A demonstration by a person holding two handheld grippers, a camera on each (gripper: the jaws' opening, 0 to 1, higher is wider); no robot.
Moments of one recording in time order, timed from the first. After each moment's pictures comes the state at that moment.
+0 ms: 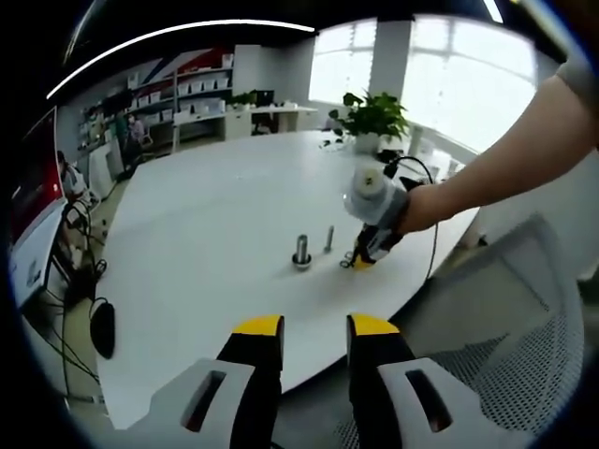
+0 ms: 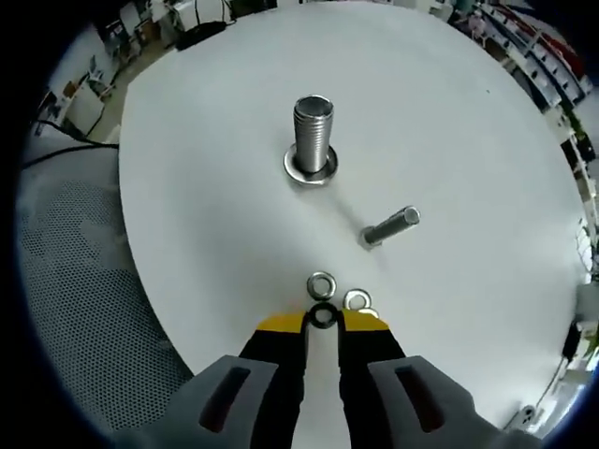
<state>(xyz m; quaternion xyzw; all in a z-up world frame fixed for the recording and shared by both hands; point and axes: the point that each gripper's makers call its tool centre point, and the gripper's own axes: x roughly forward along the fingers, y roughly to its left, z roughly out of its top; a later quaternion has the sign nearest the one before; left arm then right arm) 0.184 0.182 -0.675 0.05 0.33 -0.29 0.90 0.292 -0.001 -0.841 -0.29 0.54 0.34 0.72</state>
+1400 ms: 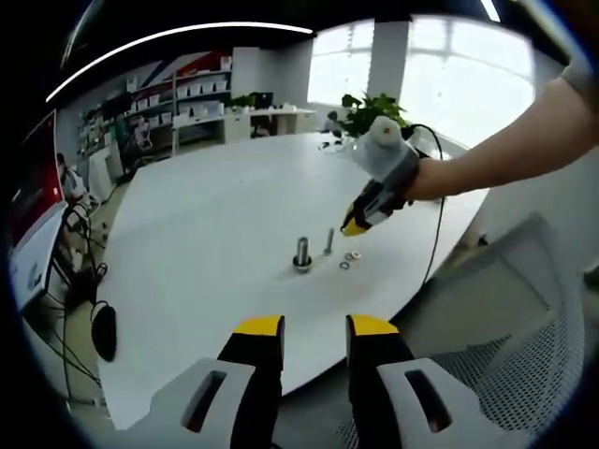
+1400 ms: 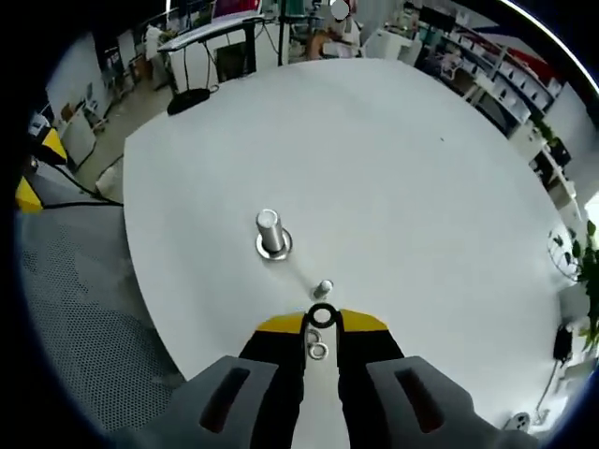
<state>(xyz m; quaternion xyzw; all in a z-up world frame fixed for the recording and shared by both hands) 0.184 0.183 -0.674 0.05 0.32 -0.29 0.90 0.336 0.011 -0.773 -0.27 0.45 0.34 0.78</state>
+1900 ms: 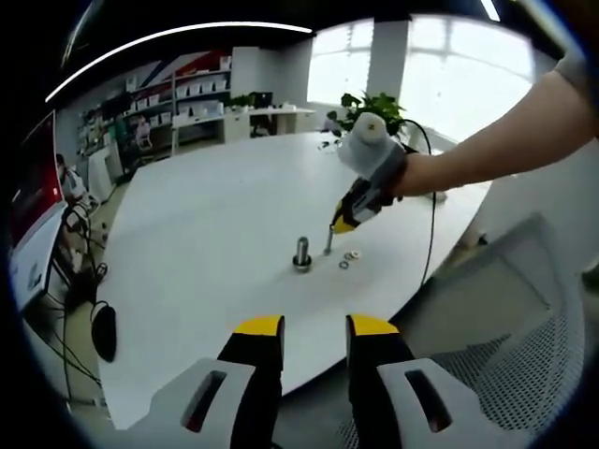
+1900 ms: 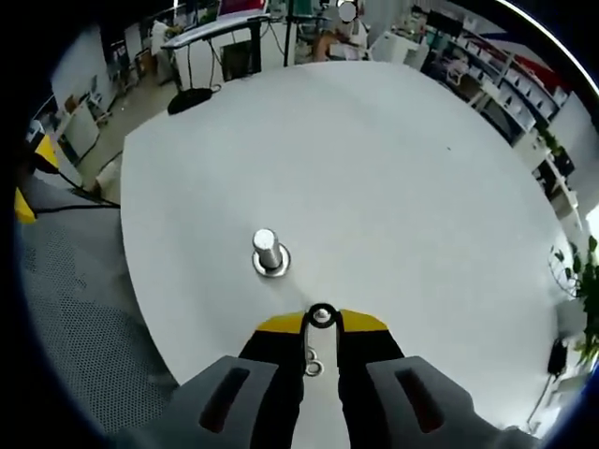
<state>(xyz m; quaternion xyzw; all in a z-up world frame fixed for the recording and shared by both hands) 0.184 0.183 -0.673 0.05 0.32 -0.29 0.90 0.349 0.022 -0.779 -0.28 0.45 0.35 0.77</state>
